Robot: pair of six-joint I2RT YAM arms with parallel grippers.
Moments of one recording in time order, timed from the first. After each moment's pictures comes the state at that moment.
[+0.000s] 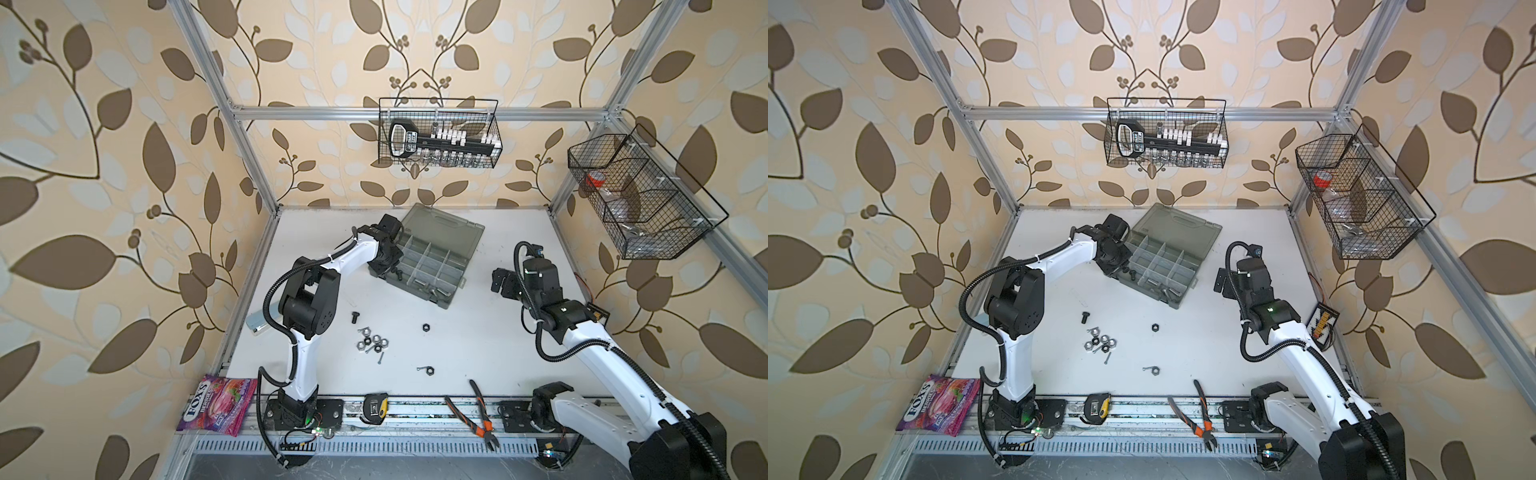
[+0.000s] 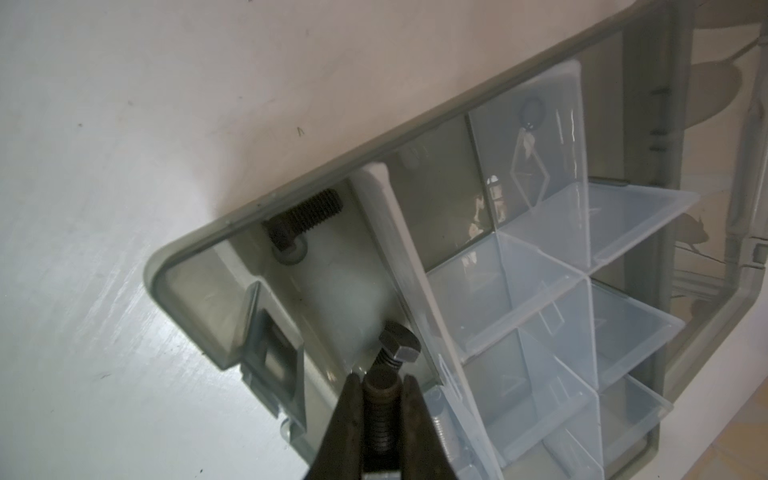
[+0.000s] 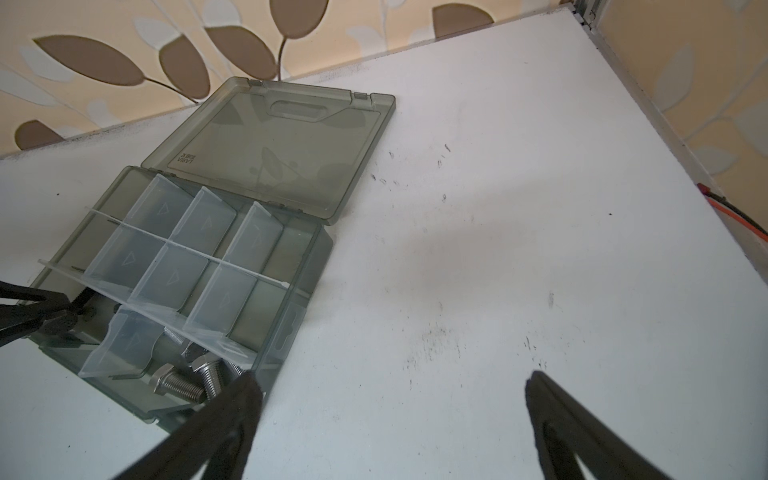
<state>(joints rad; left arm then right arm) -0.45 2.04 1.61 -0.74 0.02 -1.19 0.23 1.00 0.72 -0.38 0.25 0.37</state>
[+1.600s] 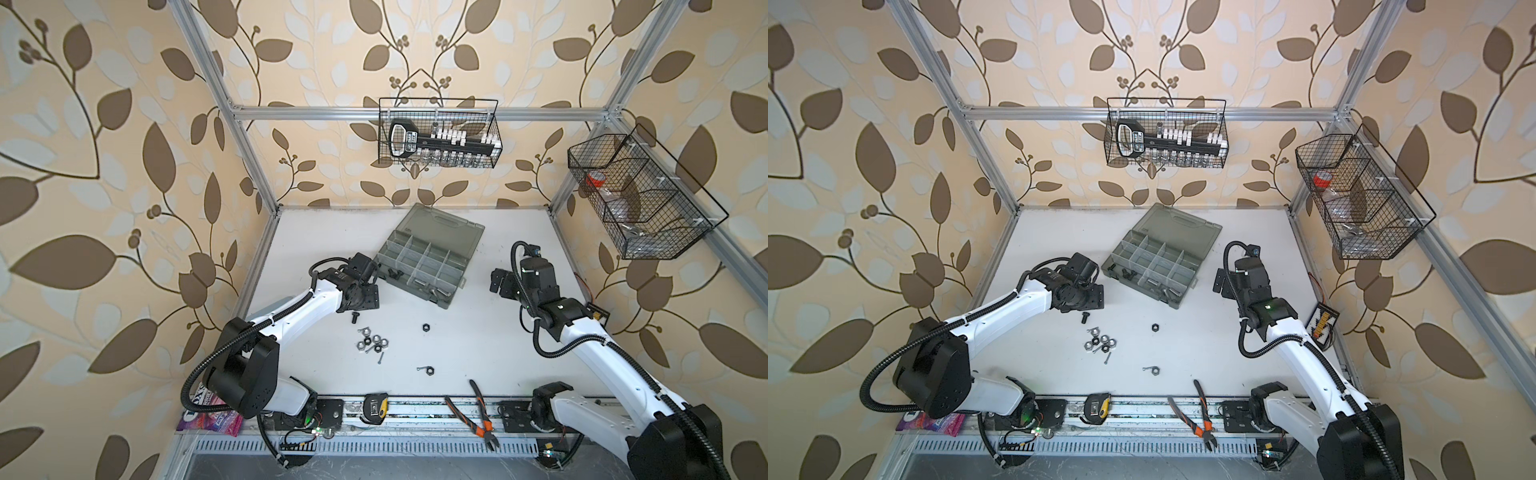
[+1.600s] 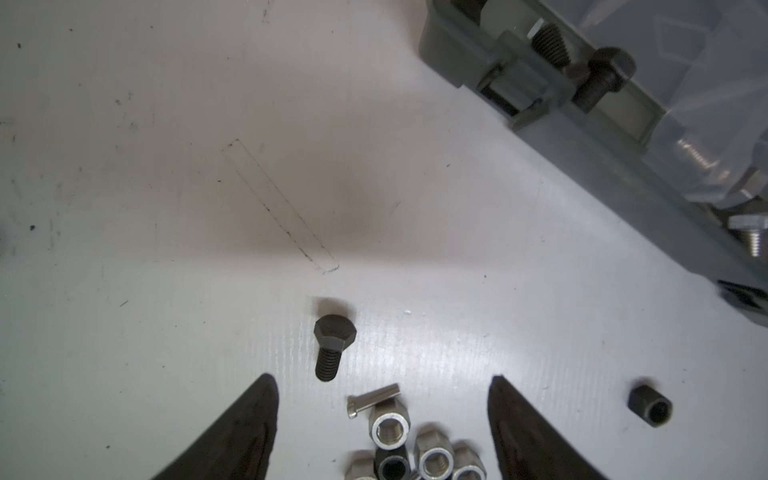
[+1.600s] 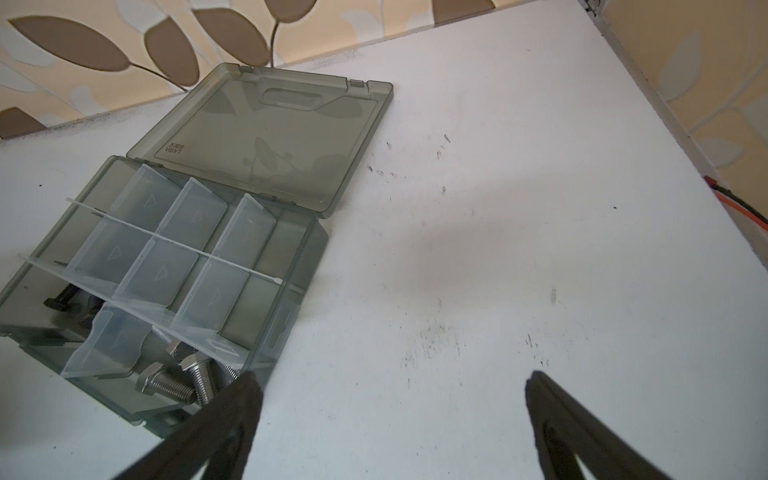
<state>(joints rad) -0.49 1.42 0.95 -0.74 -0.11 -0.60 0.23 1.03 0.72 -0.38 0.26 0.37</state>
